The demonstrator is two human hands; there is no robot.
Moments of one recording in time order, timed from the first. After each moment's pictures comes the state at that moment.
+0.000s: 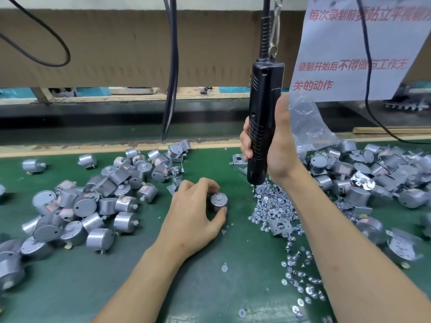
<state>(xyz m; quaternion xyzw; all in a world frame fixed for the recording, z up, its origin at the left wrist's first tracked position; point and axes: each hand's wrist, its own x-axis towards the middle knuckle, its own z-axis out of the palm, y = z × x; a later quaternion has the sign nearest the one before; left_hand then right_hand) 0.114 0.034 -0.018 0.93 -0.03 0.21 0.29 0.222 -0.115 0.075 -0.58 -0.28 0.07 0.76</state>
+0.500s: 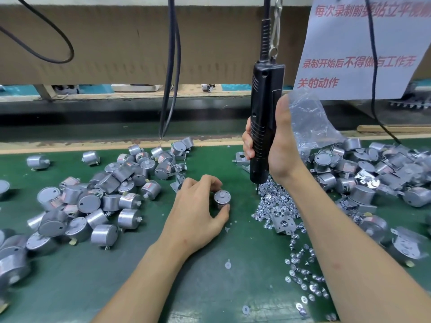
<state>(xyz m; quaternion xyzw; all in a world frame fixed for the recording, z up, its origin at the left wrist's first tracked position) 0.116 0.037 -0.021 0.94 -0.02 0.20 0.29 0.221 -0.113 0.072 -0.59 -0.27 0.08 0.76</state>
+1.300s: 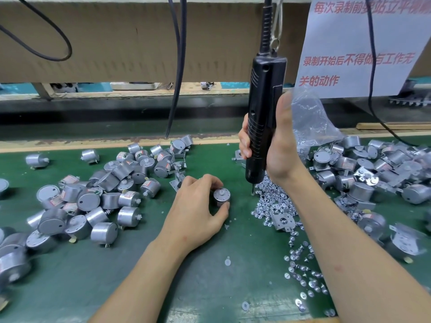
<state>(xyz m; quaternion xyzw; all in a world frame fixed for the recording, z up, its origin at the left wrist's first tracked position) 0.117 0.038 -0.023 0.94 -0.04 0.20 0.28 0.210 -0.109 0.074 -0.57 -0.30 0.07 0.77</state>
